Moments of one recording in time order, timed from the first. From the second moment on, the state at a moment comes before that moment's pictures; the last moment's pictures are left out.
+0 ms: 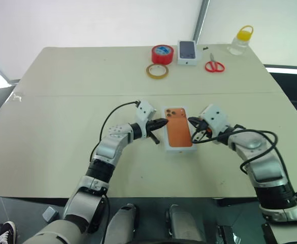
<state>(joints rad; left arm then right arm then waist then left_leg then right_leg) -0.62 0.10 -0.16 0.27 -0.21 0.37 -0.74 -0.31 -0.59 0.02 -0.25 0.09 0.49 0.67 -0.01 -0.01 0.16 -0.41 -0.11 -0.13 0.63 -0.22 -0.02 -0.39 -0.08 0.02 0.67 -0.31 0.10</state>
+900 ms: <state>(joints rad) -0.47 0.38 -0.07 0.00 -0.35 0.47 -0.87 -0.23 -0.62 -0.13 -0.30 0.37 0.56 0.80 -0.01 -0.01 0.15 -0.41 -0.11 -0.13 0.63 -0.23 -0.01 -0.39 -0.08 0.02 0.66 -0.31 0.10</state>
